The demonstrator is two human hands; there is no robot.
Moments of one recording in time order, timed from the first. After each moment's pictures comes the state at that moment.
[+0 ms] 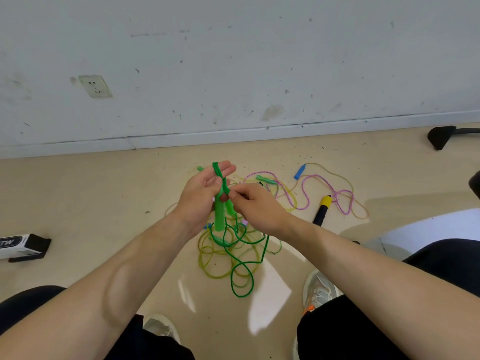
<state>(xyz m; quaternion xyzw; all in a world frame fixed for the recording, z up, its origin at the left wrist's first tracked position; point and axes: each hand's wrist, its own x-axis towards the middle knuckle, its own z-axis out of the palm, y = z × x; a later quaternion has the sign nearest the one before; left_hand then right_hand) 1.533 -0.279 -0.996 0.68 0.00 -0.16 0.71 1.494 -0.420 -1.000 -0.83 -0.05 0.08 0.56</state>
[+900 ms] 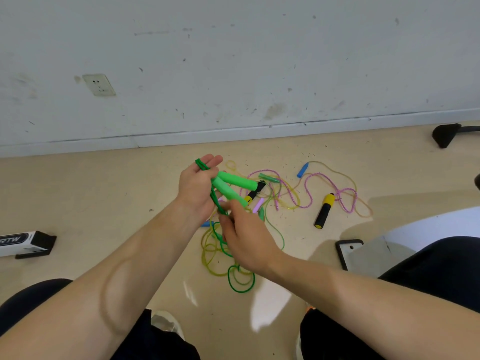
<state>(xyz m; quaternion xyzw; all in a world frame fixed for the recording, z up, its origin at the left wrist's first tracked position) 1.551 -0.285 -0.989 0.57 0.16 -0.09 0.80 1.453 -0.378 -1.031 -0.89 -0.06 0.01 0.46</state>
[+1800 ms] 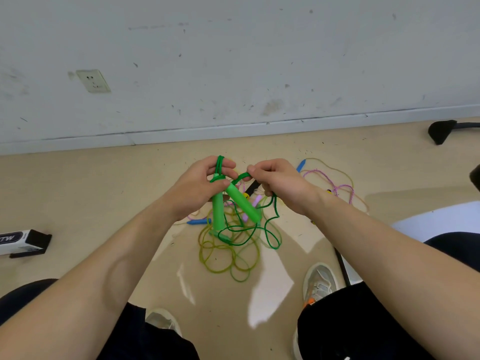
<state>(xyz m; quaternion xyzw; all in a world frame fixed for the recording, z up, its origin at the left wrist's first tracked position) 1.547 -0.260 -0.984 0.79 -0.13 -0.19 0.56 1.519 -0.462 -1.000 -0.75 0.04 0.09 0.66</state>
